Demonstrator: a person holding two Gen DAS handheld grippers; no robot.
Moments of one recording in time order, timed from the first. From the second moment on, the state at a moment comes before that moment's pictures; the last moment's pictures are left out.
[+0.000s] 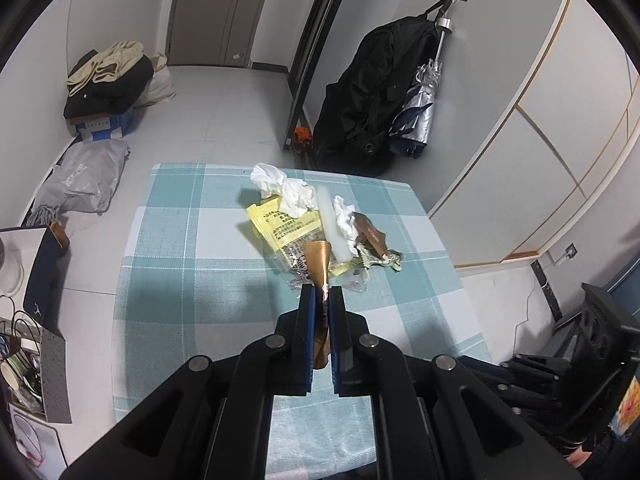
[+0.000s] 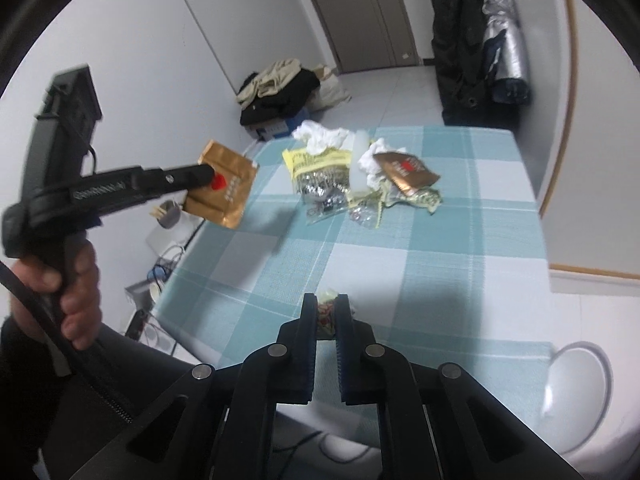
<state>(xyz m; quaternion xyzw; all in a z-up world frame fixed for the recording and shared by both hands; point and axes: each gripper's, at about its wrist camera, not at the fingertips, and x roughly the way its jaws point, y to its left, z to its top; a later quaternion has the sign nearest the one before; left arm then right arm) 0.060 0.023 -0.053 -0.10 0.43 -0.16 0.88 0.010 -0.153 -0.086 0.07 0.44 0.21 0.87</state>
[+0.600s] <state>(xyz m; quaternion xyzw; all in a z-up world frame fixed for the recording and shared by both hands) 0.047 -0.059 -0.038 -0.08 0.44 -0.20 0.87 -0.017 -0.254 -0.015 0.14 0.35 0.18 0.91</state>
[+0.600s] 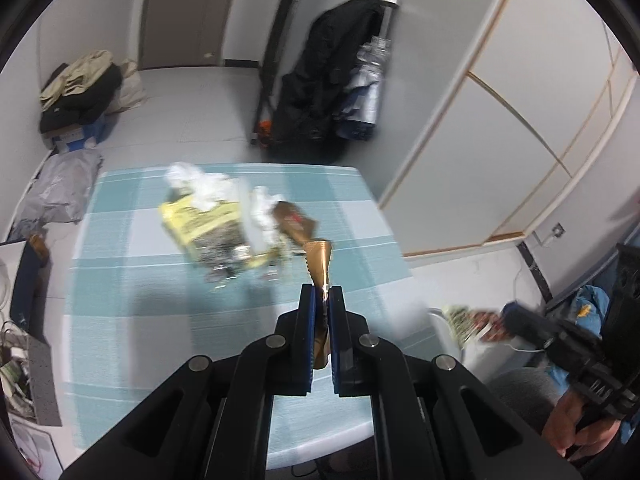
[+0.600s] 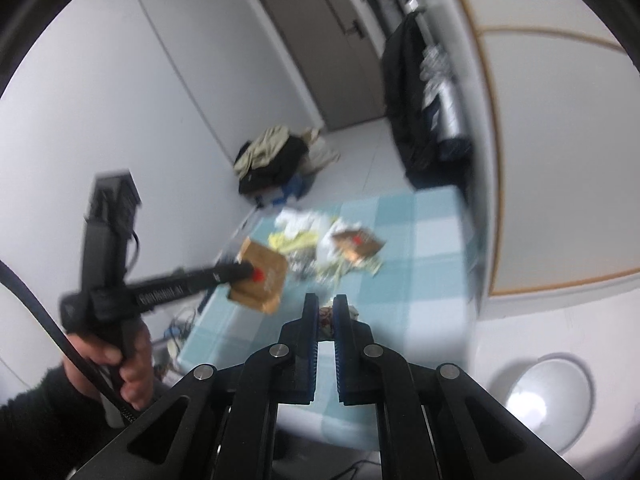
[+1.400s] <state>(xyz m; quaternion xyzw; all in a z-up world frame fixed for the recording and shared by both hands) 0.092 -0.318 -0.125 -0.01 0.56 -0.37 0.74 -0.032 -0.468 -0.143 0.28 0.44 -0.05 0.85</state>
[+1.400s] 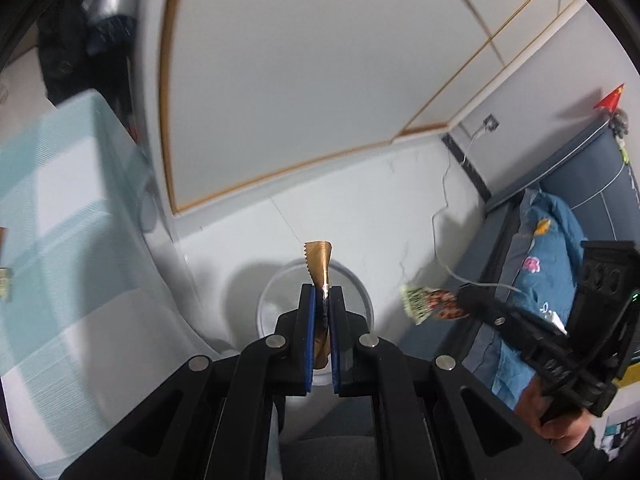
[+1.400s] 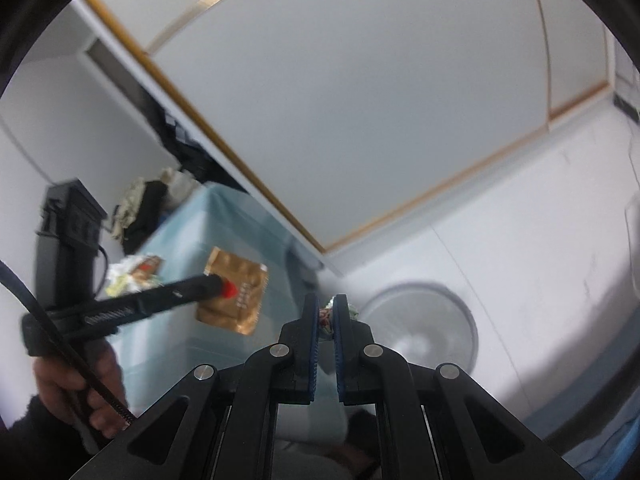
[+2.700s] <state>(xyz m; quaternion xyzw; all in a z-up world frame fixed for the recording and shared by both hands) 0.098 -0.393 -0.209 0.10 0.70 -0.35 0.62 -0.077 -0.524 -0.224 0.37 0.49 -0.14 0.78</state>
